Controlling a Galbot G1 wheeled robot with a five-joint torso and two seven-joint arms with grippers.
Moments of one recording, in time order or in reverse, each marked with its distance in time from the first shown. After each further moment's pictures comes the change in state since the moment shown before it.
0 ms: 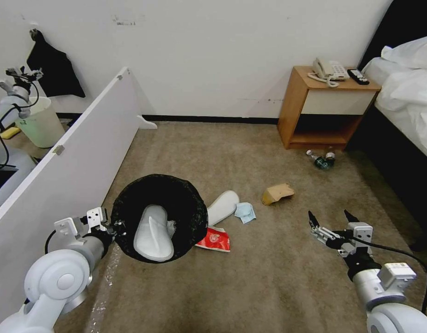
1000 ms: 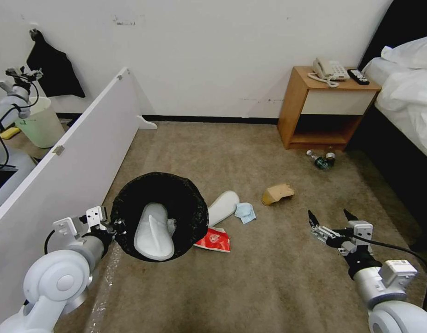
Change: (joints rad) left arm 0.005 -0.009 -0.009 -0.017 0.009 -0.004 0.001; right arm 0.009 0.001 0.003 0.008 0.017 -0.032 -0.004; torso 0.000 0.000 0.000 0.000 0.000
